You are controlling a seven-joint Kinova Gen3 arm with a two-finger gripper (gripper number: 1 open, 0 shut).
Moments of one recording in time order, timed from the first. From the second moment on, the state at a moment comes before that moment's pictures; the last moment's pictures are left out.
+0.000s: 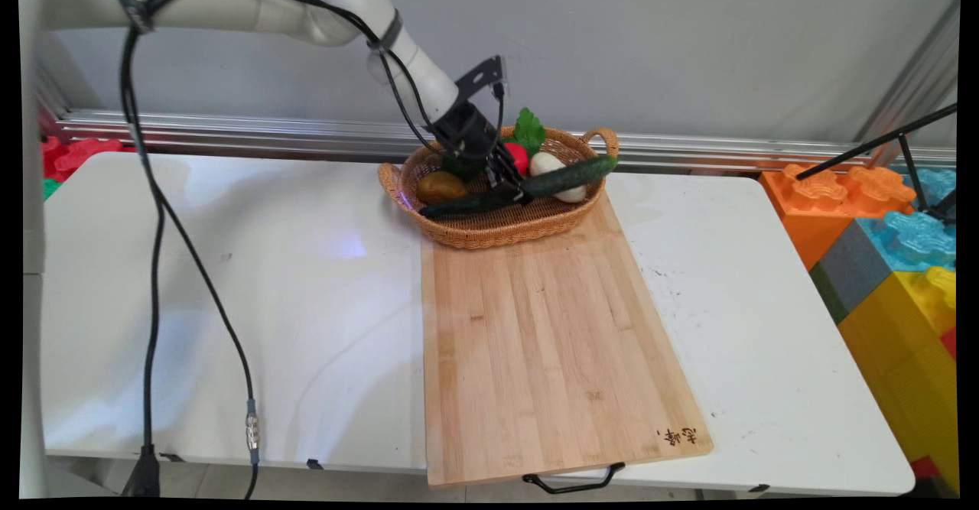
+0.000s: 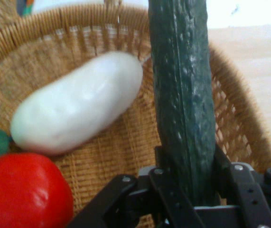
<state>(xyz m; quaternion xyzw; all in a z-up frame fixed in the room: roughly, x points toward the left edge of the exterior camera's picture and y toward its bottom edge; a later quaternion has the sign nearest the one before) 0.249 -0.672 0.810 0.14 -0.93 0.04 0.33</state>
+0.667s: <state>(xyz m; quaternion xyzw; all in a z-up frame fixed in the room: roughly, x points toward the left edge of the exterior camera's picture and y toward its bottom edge) 0.225 -0.623 0.891 0.14 -0.91 0.08 0.38</state>
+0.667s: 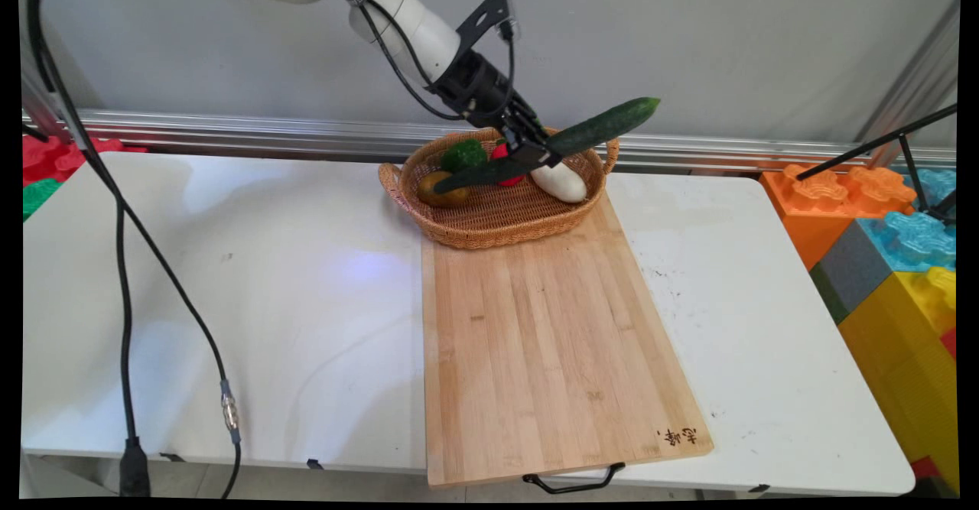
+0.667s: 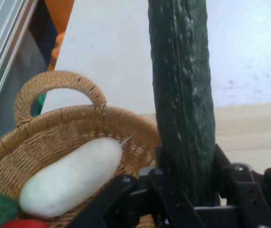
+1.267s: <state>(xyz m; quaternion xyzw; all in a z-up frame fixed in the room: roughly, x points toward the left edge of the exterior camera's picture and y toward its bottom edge) 0.182 -0.520 0.896 0.21 -0.91 0.03 0.37</state>
